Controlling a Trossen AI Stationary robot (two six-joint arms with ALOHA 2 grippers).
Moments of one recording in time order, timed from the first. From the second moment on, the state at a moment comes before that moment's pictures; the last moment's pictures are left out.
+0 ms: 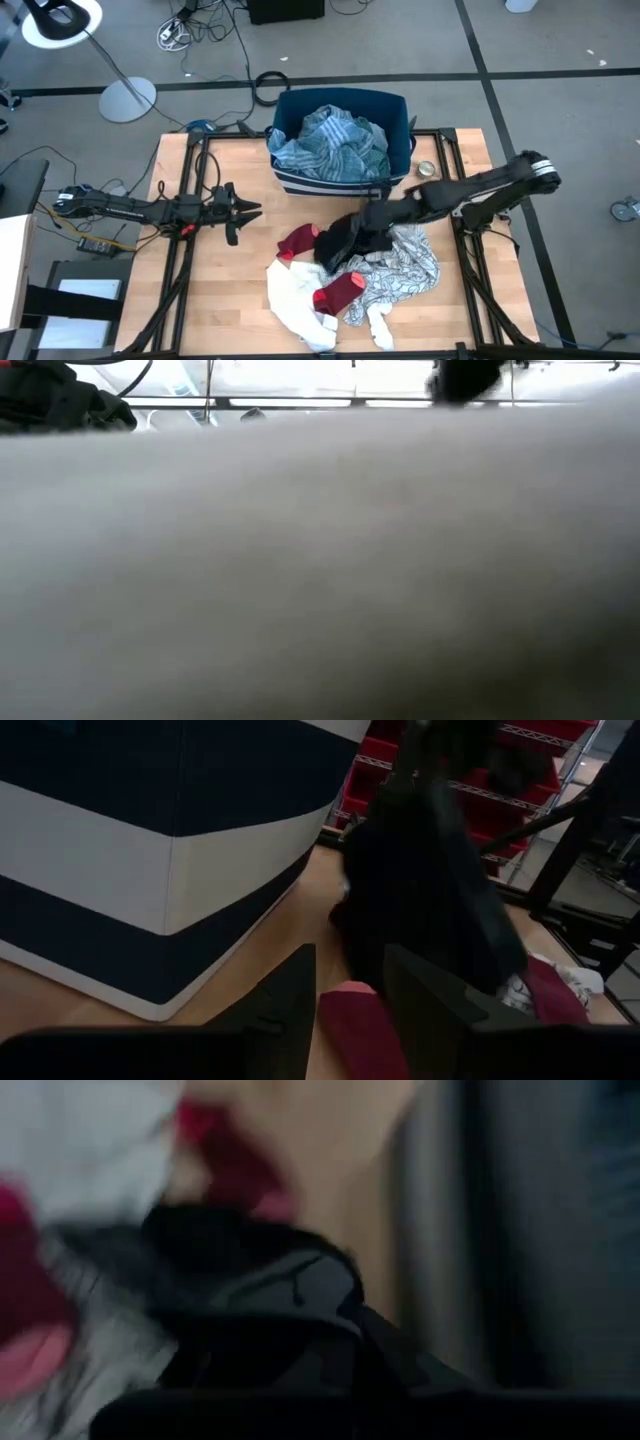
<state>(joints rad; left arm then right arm) -0.08 0.43 0.01 0.35 -0.25 -0.29 0.24 1.39 1.21 -0.79 0.40 0.09</state>
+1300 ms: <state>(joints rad) -0.08 0.43 0.01 0.35 -0.27 -0.29 -0.33 1.36 1.63 -0.50 0.31 -0.19</state>
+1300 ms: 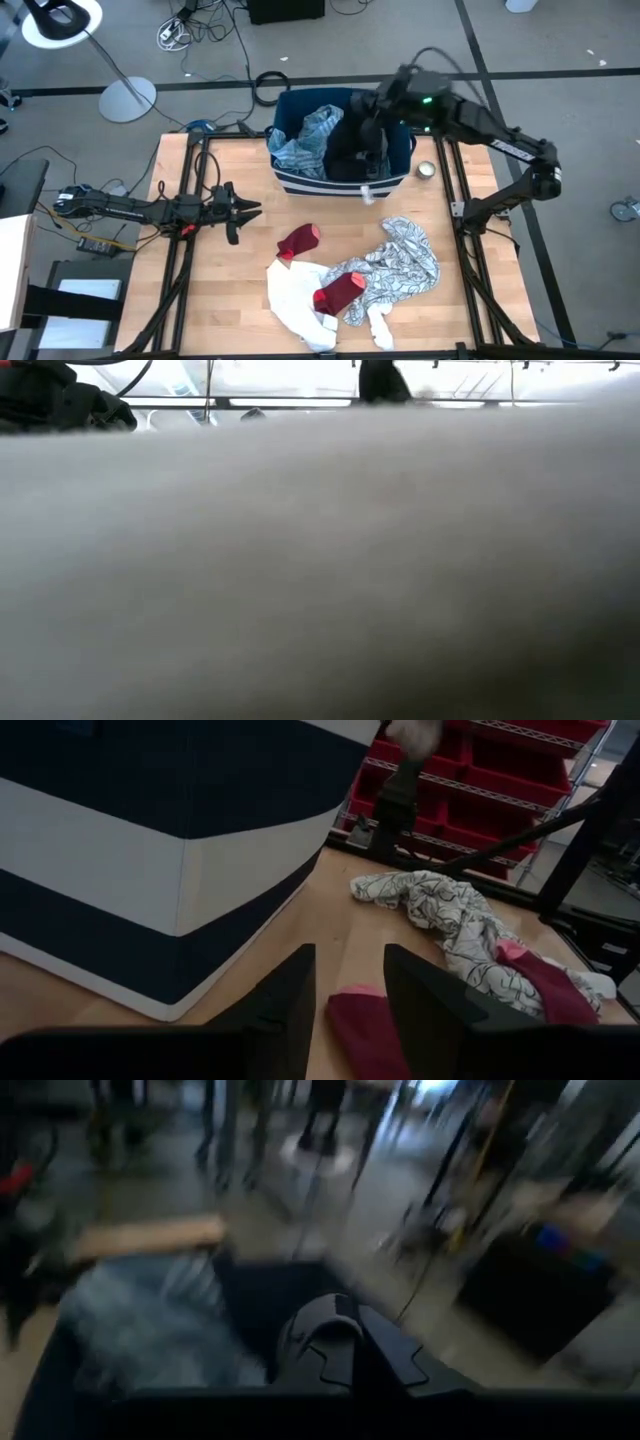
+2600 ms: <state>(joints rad) -0.08 0.43 0.01 0.35 -0.27 -0.29 -0.47 1.52 1.55 -0.73 0.06 0.14</state>
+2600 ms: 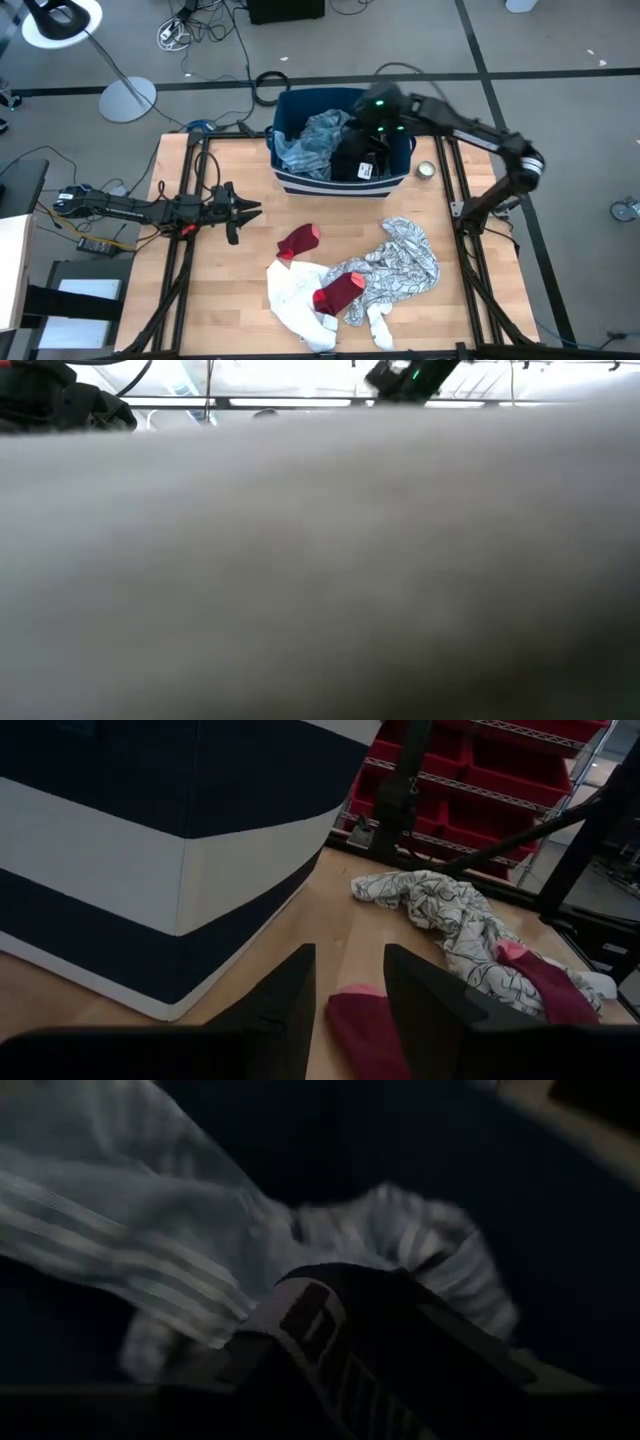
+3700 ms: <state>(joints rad) -0.08 0.43 0.01 0.35 -0.27 -0.29 -0.26 1.31 1.55 -0.87 -0.03 0.09</state>
